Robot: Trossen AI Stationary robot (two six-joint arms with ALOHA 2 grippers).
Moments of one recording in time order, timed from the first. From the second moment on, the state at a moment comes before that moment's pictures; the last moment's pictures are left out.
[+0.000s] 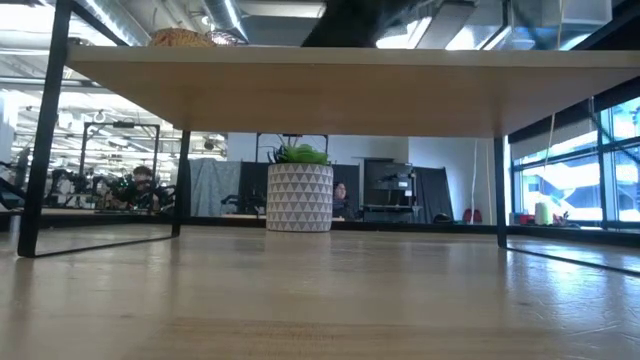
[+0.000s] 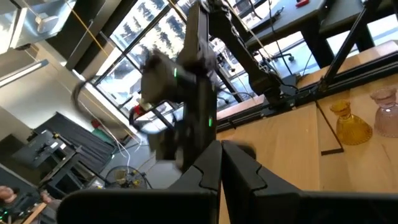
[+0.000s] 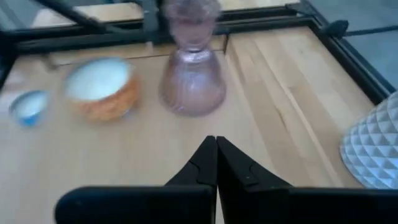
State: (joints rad) left arm -0.90 1.51 1.34 -0.24 -1.41 0.19; right arm 0.13 1.69 1.34 -0.27 0.24 0.18
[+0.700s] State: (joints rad) left arm -0.90 1.51 1.34 -0.26 -1.31 0.20; right arm 0.70 1.34 1.34 -0.97 -0.06 0.65
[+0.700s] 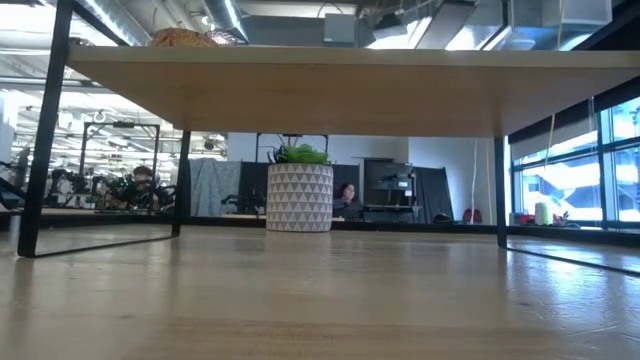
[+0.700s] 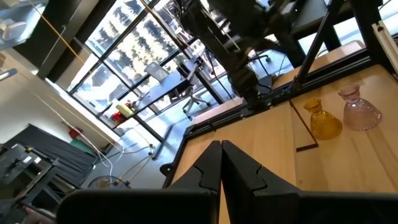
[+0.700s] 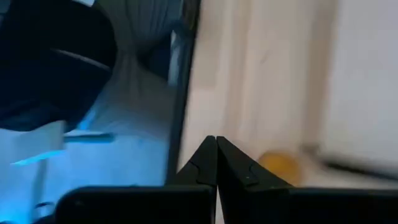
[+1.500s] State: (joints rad) left arm -0.90 1.51 1.34 -0.26 -1.31 0.20; right arm 0.95 1.54 1.34 -1.37 0.01 1.36
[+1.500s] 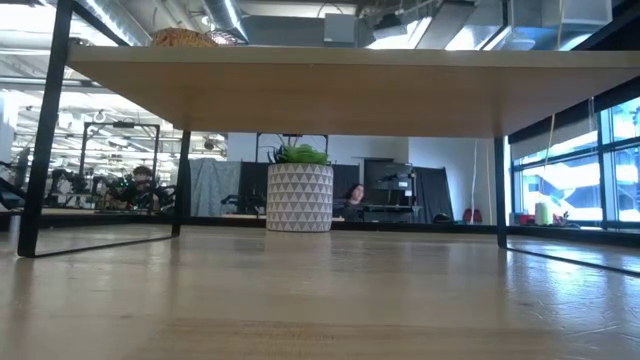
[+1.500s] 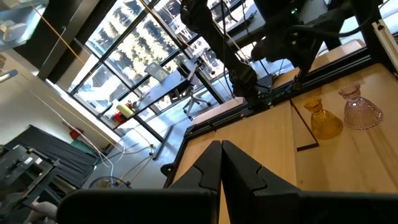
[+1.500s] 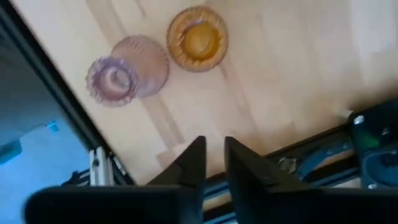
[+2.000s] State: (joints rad) left arm -0.90 1.51 1.34 -0.26 -1.31 0.20; right arm 0.94 1.51 1.19 -1.41 0.15 1.36
